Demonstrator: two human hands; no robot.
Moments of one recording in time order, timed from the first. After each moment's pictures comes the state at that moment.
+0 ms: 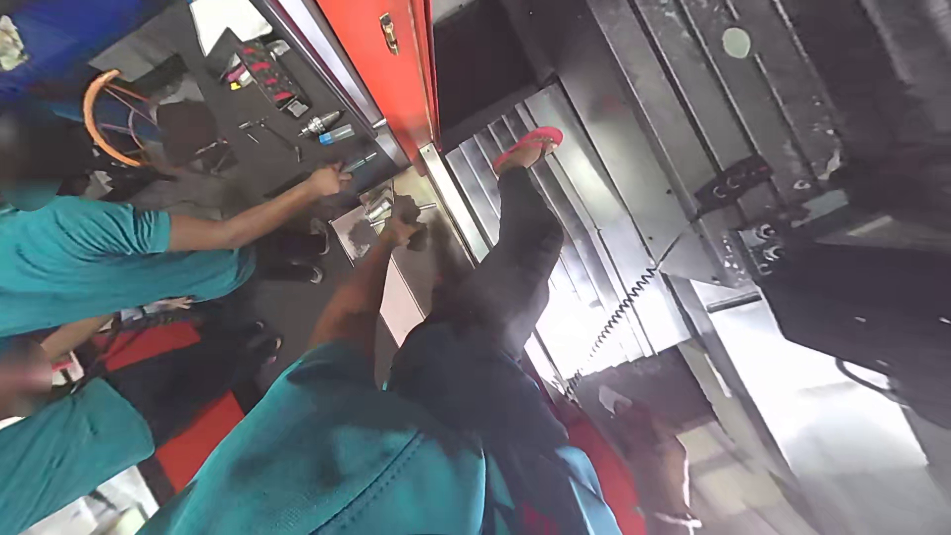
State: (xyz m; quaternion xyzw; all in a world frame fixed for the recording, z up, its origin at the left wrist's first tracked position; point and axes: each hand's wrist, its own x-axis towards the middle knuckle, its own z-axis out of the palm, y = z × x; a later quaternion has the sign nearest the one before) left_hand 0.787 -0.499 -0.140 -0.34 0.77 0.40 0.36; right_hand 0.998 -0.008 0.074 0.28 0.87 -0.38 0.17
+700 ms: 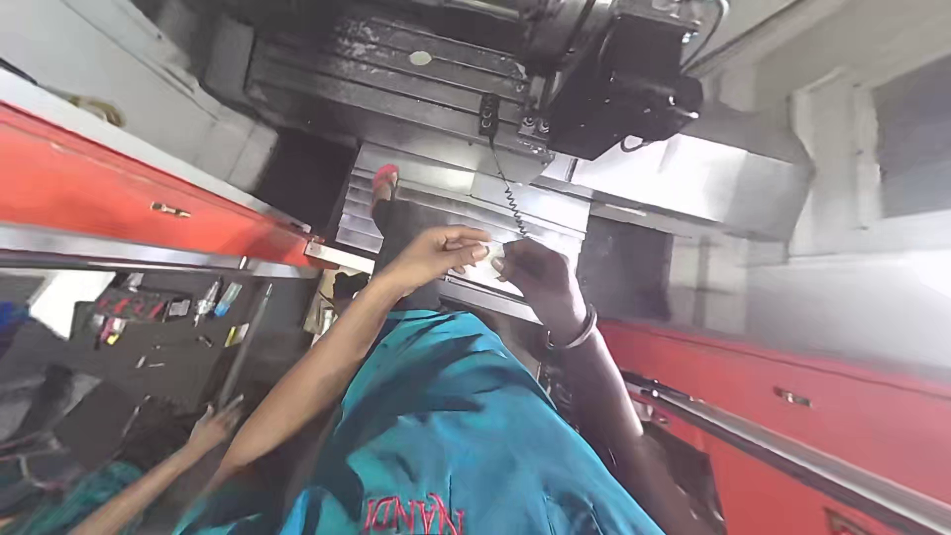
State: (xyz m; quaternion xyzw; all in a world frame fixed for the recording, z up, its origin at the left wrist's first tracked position) left_hand 0.797 -0.232 0.149 0.28 0.57 0.61 0.48; right_hand 0.949 -0.065 0.164 0.16 0.75 -0.64 -0.11
